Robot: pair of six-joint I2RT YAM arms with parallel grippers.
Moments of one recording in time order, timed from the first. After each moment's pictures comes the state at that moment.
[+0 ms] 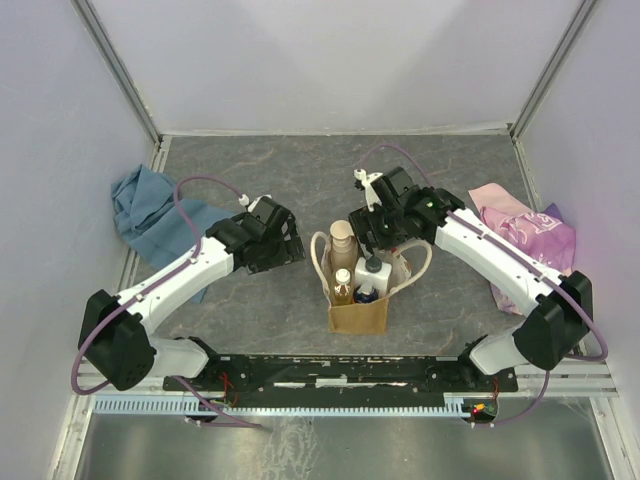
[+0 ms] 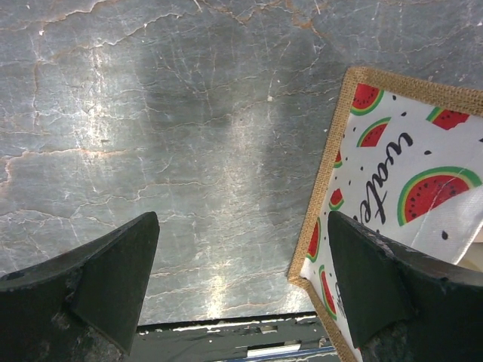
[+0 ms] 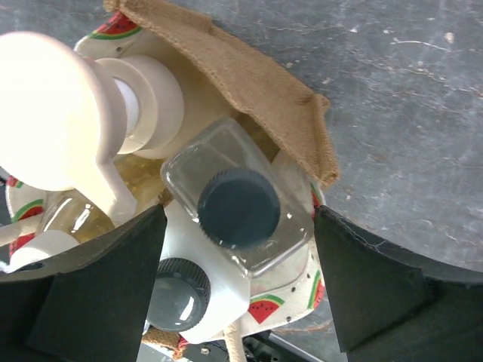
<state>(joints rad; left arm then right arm) -0.64 1.31 1.03 -0.76 -0.18 -0.82 0.66 1.45 1.32 -0.87 -0.02 0.19</state>
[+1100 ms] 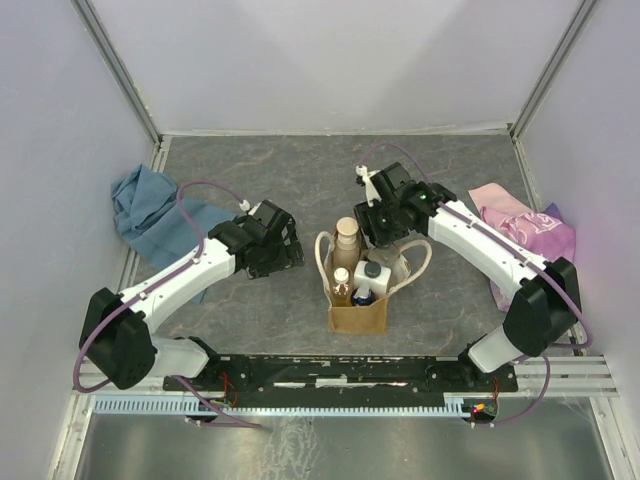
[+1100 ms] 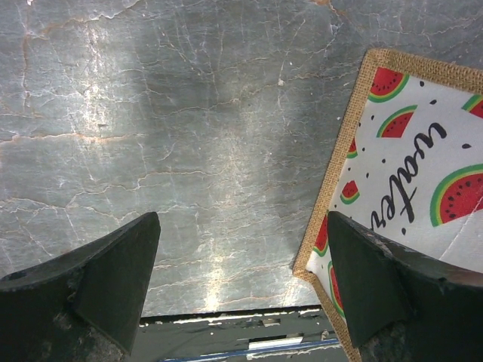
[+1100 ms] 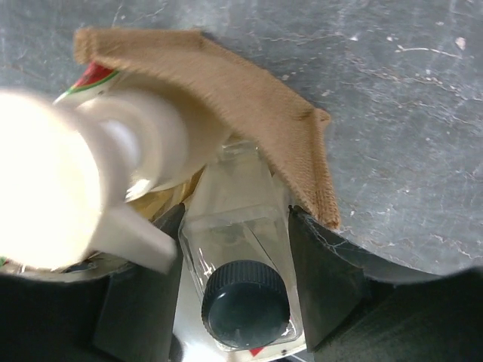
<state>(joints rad) -0.64 1.32 0.99 -0.76 -0.15 -0.84 0.62 1.54 1.33 -0.82 -0.05 0.19</state>
